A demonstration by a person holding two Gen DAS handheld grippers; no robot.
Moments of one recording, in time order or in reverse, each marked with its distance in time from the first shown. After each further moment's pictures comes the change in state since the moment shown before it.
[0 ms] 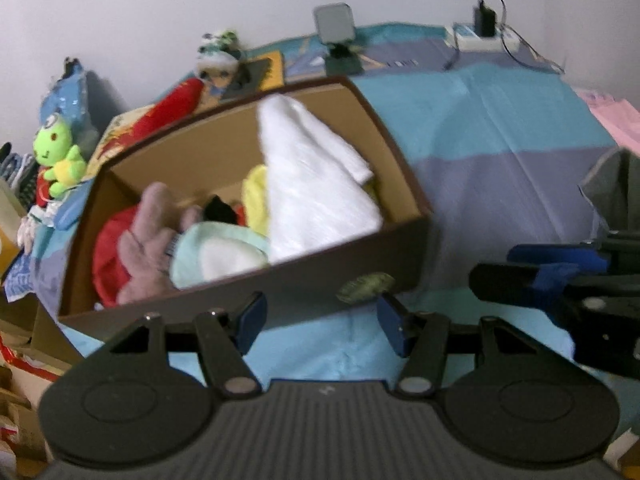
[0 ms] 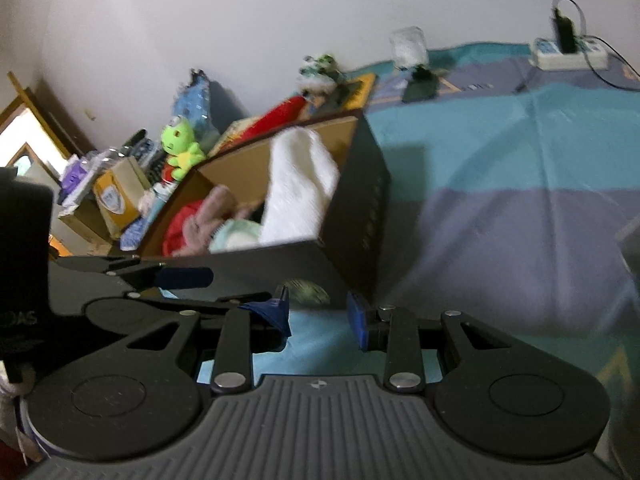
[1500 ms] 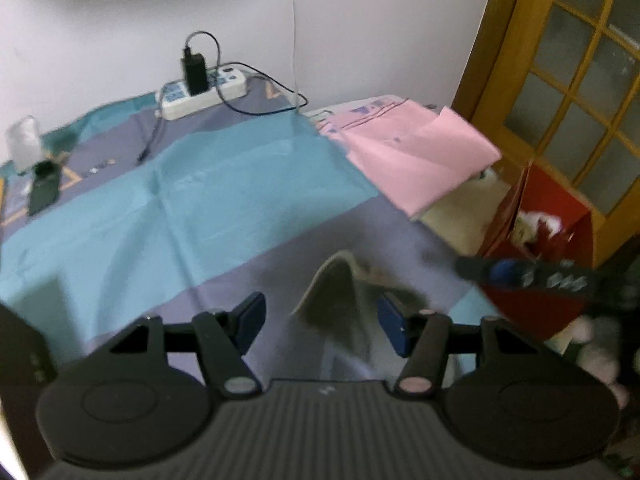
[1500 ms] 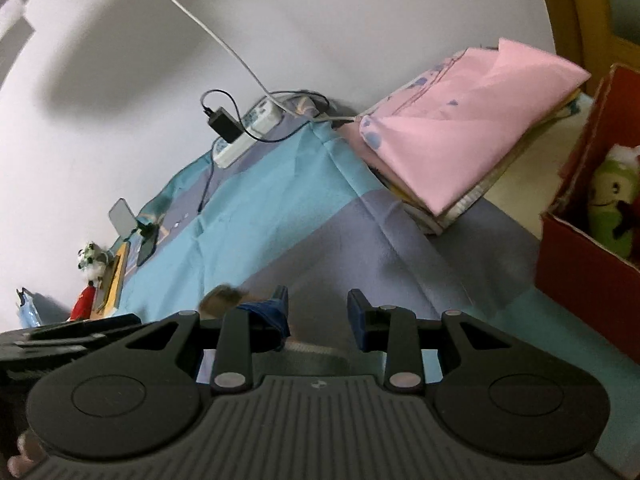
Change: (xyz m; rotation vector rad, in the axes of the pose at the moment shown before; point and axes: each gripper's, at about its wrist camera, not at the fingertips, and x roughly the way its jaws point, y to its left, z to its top) left arm 0.025 -0.213 0.131 0.279 -0.089 -0.570; right arm -0.124 -0.251 -0.011 0.537 -0.312 -0.398
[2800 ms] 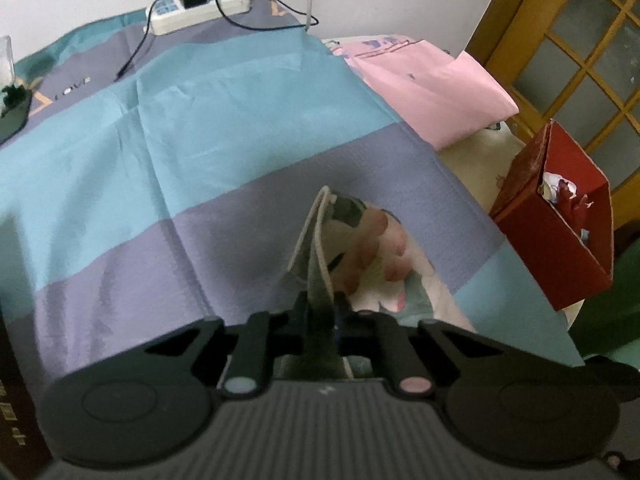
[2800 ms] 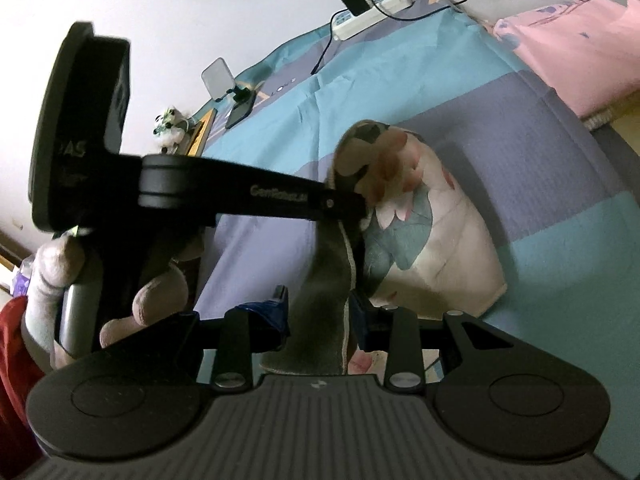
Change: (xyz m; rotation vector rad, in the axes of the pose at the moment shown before) left arm 0.060 0.022 -0.029 -0.044 0.152 -0.029; right arm 0.017 0.065 -0.073 -0.203 0.272 0.216
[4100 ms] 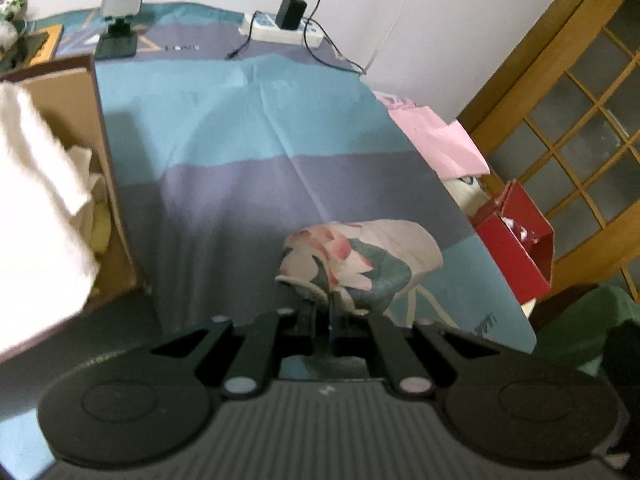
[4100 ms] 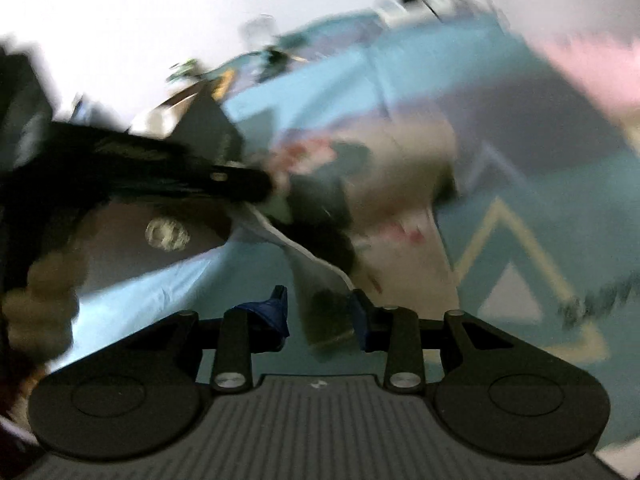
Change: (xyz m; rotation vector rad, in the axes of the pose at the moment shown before) left arm -0.112 0.108 -0.130 -0.201 -0.166 -0.165; right arm 0.033 0.112 -0.083 -0.255 -0.049 -0.169
